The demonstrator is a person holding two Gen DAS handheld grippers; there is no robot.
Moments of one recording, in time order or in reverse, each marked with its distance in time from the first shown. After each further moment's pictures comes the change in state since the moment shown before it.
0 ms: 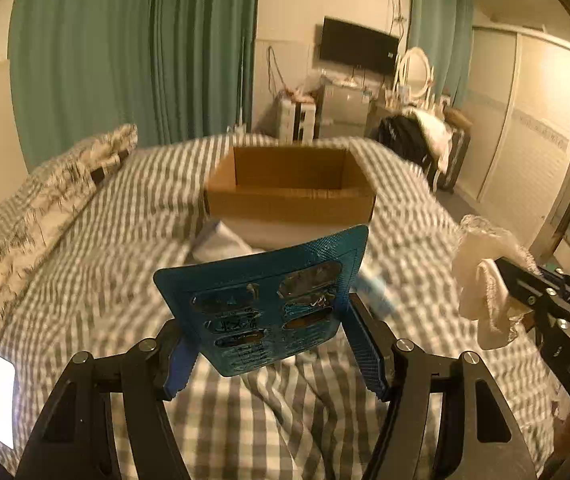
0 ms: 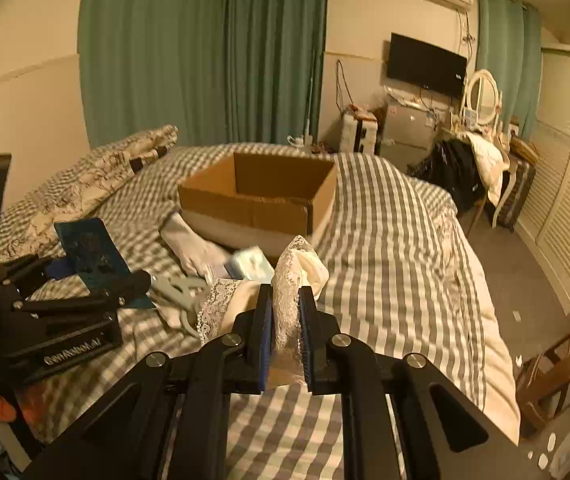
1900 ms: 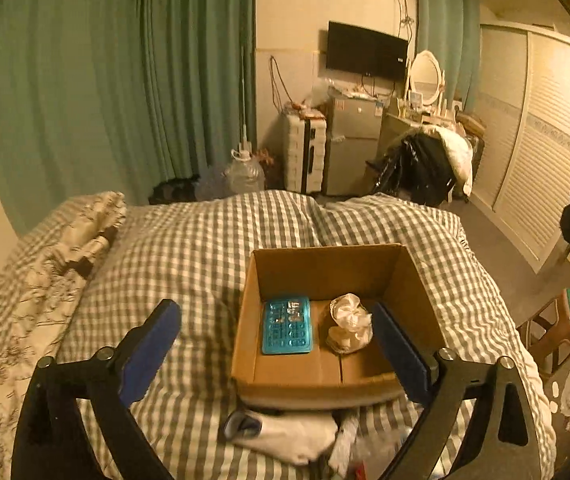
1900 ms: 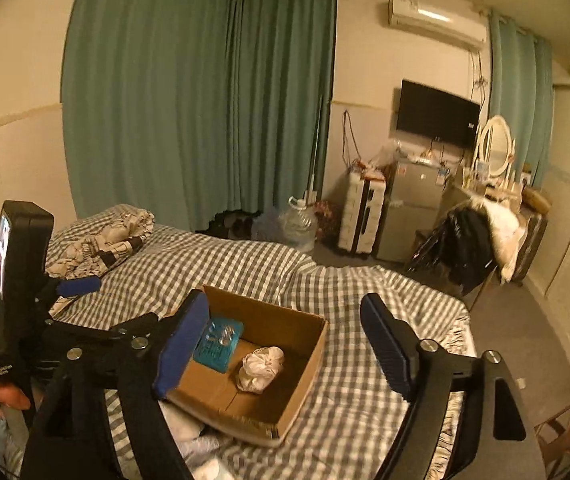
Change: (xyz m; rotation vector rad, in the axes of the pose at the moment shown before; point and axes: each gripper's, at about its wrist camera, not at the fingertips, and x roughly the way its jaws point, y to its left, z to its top) left arm 0.102 0.042 0.165 0.047 -0.005 0.041; right arm 0.085 -0.047 0.193 -0.036 -0.161 0.017
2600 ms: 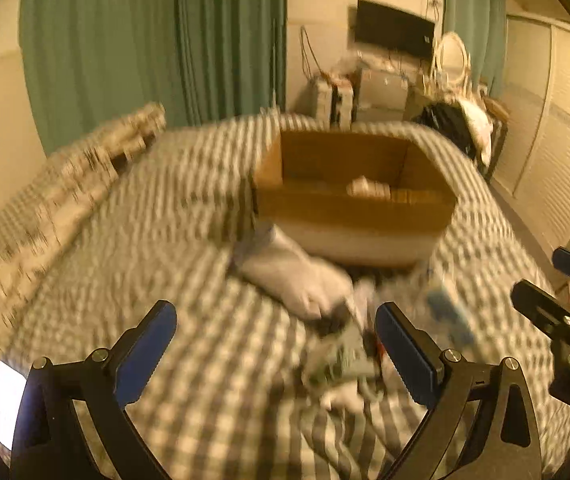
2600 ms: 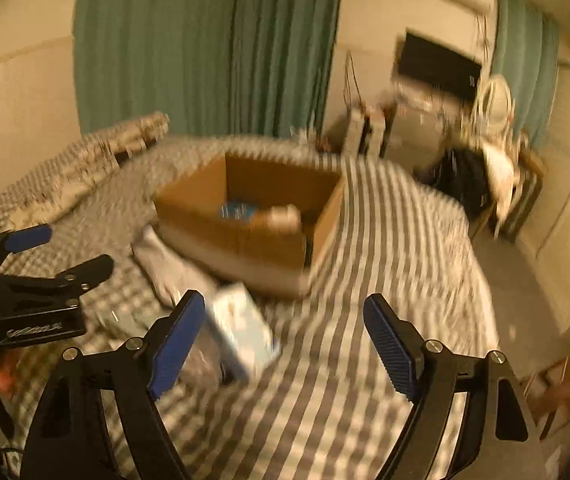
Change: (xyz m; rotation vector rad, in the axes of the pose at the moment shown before) left arm -0.024 -0.008 -0.158 -0.069 0.123 0.076; right arm -0.025 0.043 -0.159 -0.008 0.244 -0.026
